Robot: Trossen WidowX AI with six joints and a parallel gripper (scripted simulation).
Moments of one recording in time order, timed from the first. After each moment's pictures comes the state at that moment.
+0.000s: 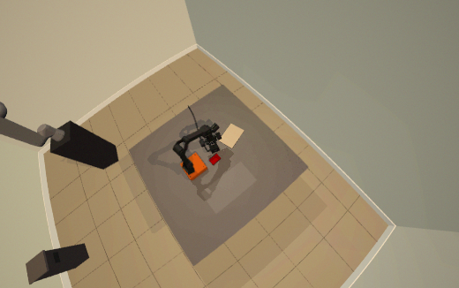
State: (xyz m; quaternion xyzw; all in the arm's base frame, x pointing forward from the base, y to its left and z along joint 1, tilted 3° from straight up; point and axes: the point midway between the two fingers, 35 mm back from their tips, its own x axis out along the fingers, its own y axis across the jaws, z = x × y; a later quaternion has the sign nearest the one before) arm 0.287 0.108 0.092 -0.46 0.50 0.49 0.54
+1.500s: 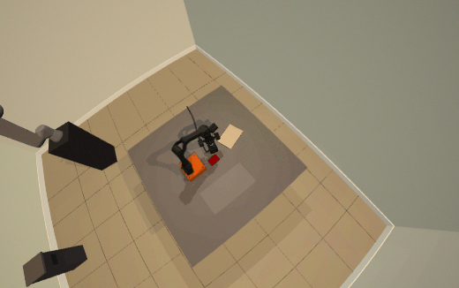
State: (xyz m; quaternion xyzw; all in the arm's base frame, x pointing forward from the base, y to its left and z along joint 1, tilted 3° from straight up) arm 0.285 0.107 0.103 -0.46 0.51 0.49 0.54
